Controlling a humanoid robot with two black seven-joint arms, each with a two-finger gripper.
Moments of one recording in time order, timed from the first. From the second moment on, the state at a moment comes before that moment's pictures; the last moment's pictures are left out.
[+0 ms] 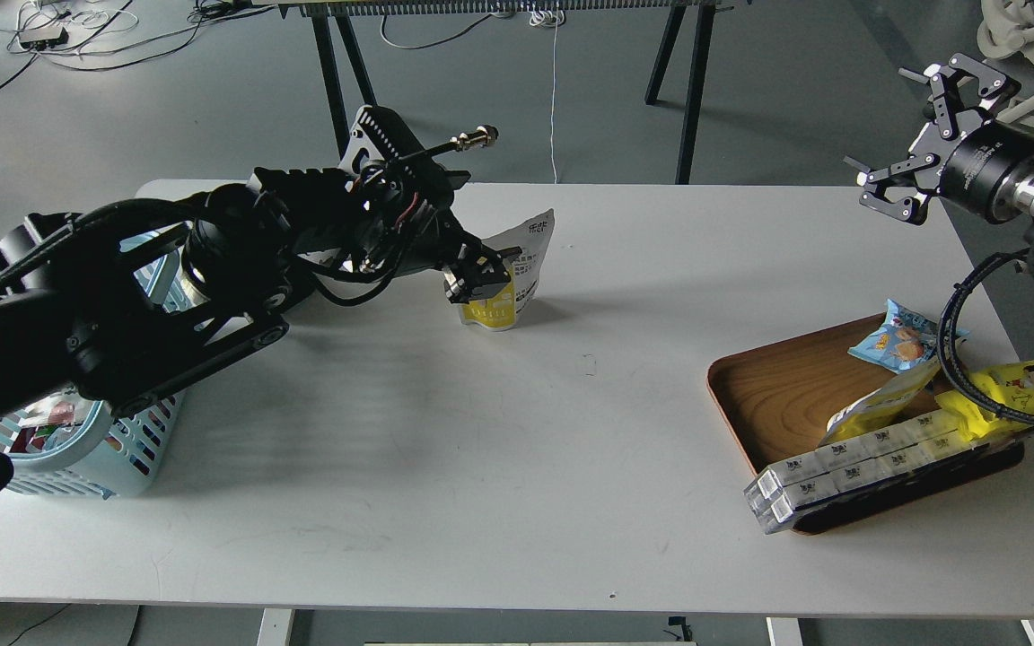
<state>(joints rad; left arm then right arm) -1.04 0.41 -0.41 -1.35 2.18 -0.49 -0.01 0.95 -0.57 0.60 0.54 0.24 0.49 -0.26</state>
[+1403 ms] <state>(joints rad) -1.00 0.28 -0.37 -1.07 2.18 -0.37 -0.06 0.94 -0.55 0.60 0.55 0.24 0.49 -0.26</state>
